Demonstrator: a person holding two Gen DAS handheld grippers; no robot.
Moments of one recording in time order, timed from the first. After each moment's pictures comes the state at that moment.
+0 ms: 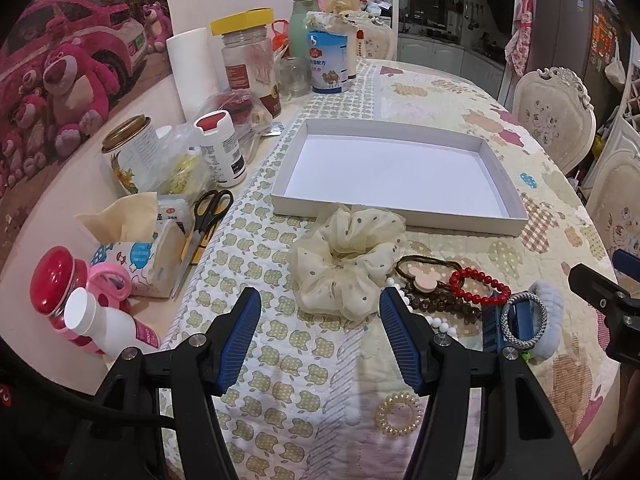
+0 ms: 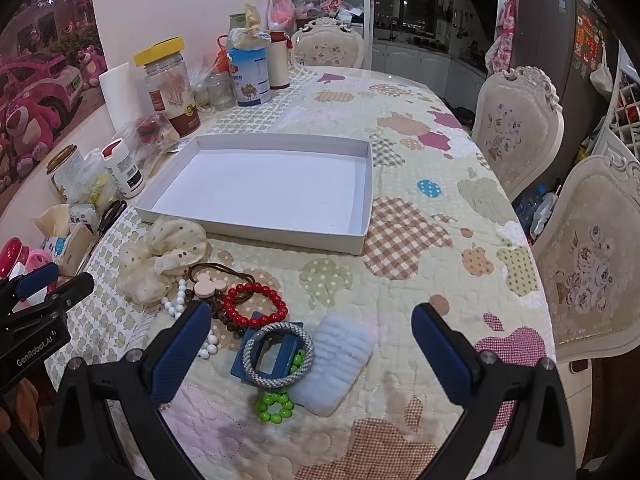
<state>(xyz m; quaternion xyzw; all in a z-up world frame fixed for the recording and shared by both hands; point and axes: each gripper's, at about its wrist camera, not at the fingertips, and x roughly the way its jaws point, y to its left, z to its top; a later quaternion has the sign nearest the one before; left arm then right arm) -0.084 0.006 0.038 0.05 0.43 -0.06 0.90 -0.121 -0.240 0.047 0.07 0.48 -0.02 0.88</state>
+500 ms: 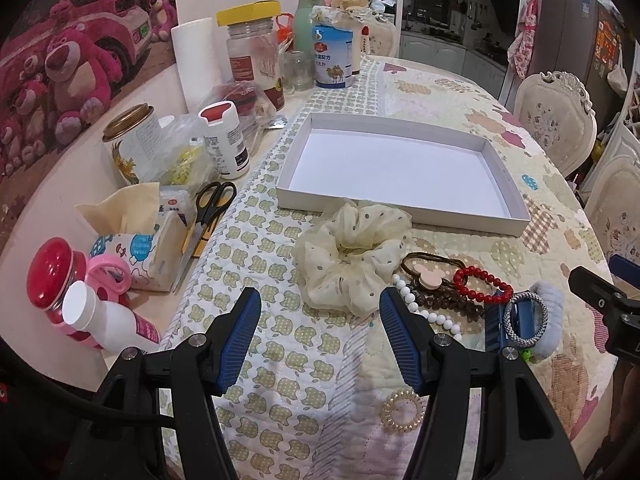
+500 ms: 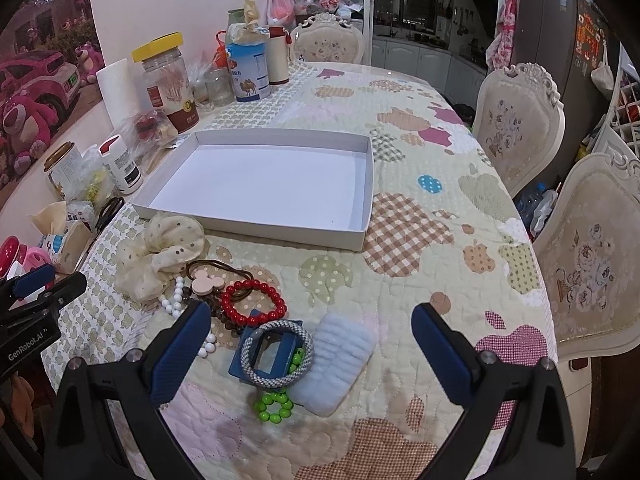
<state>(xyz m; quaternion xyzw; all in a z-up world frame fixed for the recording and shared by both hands) -0.081 0.017 0.036 0.03 0.44 -0.06 0.90 -0.118 -0.242 0.042 0.07 0.48 -0.02 0.87</state>
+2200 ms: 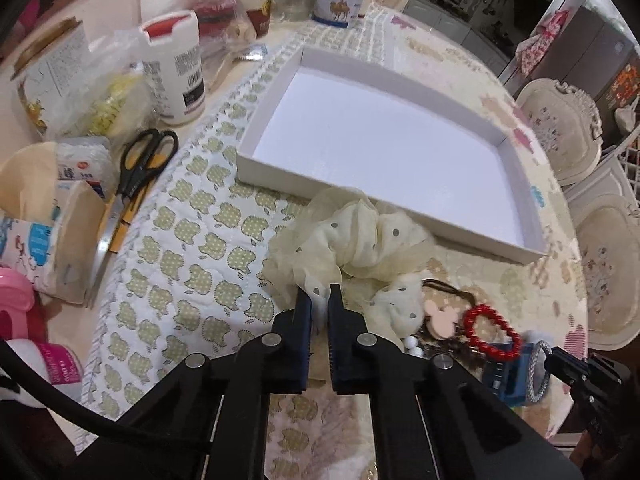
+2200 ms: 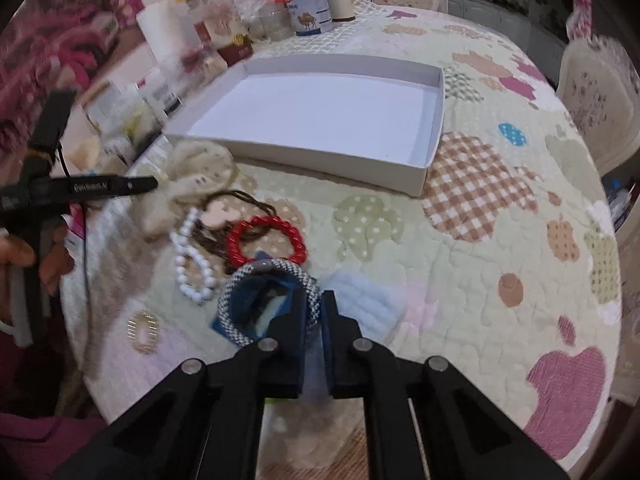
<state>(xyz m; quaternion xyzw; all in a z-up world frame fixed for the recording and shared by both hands) 0.012 0.025 -0.012 -0.07 0.54 -0.11 0.83 -0.102 -0.268 -0.016 0.11 0.55 0.14 0.82</state>
